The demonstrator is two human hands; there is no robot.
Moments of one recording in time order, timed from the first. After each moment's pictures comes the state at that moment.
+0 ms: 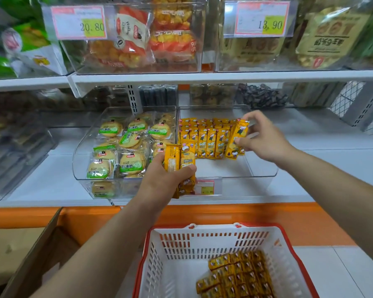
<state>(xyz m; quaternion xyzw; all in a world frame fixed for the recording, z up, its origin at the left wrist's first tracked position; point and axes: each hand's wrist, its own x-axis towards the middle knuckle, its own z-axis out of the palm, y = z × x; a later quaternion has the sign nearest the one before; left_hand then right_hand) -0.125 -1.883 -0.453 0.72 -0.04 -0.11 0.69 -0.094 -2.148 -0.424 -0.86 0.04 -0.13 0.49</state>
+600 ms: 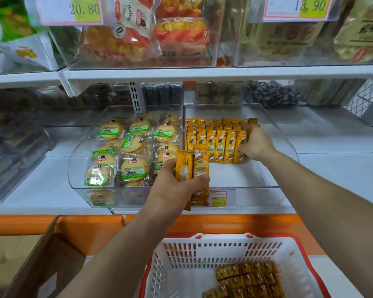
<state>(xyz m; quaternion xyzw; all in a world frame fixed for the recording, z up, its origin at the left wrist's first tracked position) -0.107 -1.887 -0.464 0.73 -0.05 -0.12 0.68 0.012 -2.156 -0.493 -0.92 0.17 -0.11 0.34</state>
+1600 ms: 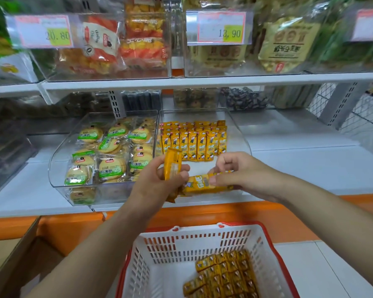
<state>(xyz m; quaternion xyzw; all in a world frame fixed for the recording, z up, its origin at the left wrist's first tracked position) -0.140 -1.911 -0.454 0.71 -0.13 -0.12 0.68 -0.175 -2.134 -0.421 -0.78 -0.04 0.09 0.62</state>
